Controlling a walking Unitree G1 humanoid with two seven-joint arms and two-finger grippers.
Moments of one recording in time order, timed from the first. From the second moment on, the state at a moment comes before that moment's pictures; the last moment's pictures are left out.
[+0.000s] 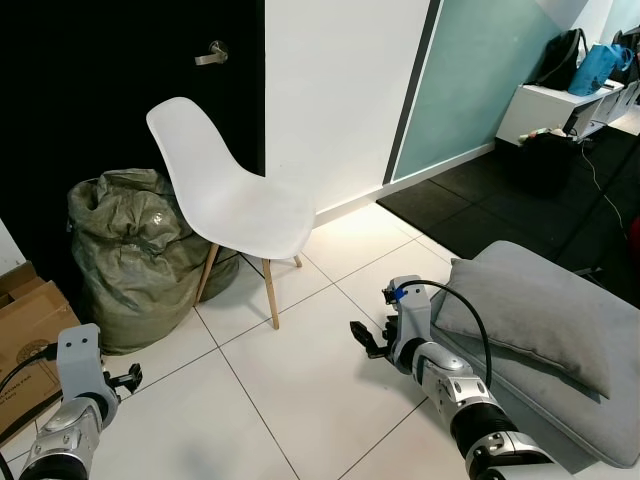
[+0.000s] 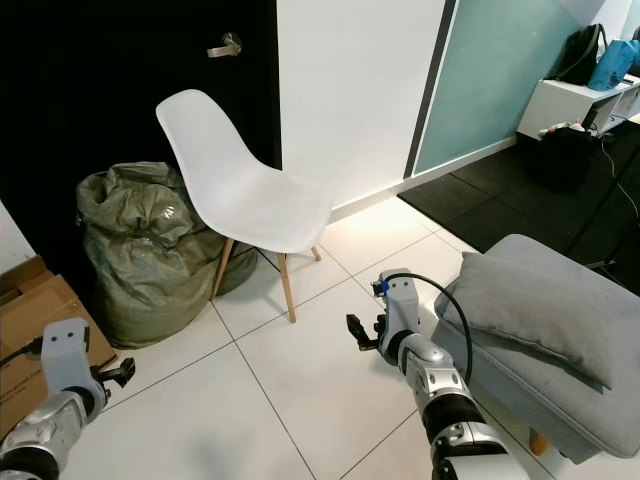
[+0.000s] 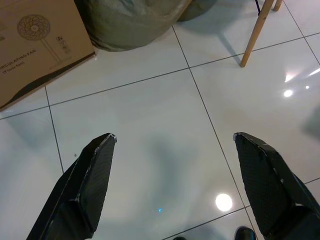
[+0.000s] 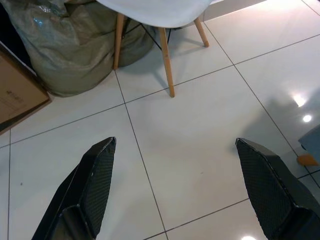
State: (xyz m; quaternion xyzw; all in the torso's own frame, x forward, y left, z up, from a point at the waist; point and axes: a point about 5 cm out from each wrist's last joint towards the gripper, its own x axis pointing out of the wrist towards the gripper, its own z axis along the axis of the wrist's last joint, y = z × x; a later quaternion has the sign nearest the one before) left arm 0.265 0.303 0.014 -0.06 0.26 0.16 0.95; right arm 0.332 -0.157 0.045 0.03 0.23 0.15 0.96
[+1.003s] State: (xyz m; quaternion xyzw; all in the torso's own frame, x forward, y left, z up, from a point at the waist) left arm 0.279 0.154 0.088 -0.01 0.02 -0.07 1.00; right arm 0.336 -0.170 0.052 0.00 0.21 0.14 0.97
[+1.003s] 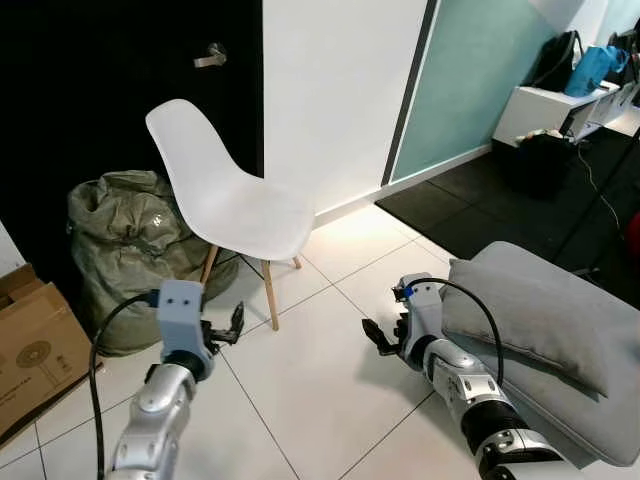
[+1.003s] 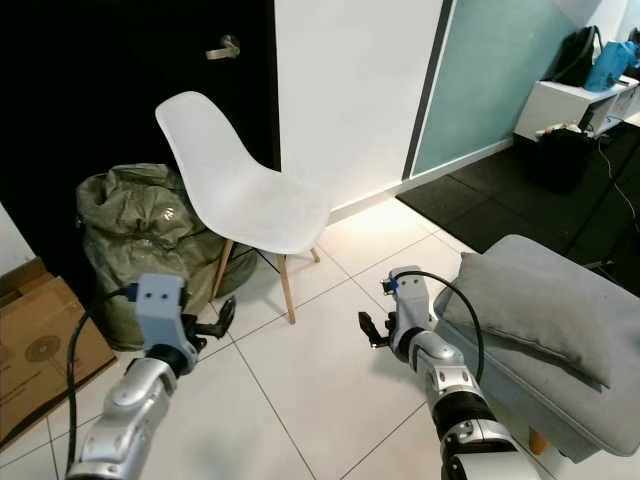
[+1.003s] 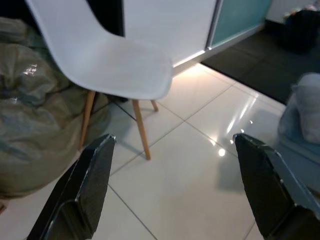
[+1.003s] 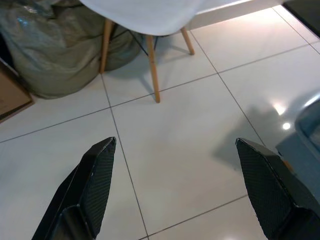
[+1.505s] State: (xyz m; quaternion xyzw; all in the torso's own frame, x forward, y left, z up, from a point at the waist) left arm 0.292 0.149 0.118 -0.11 0.00 -0.05 0.99; right arm 0.340 -0.176 0.053 -0.02 0.22 0.11 0.97
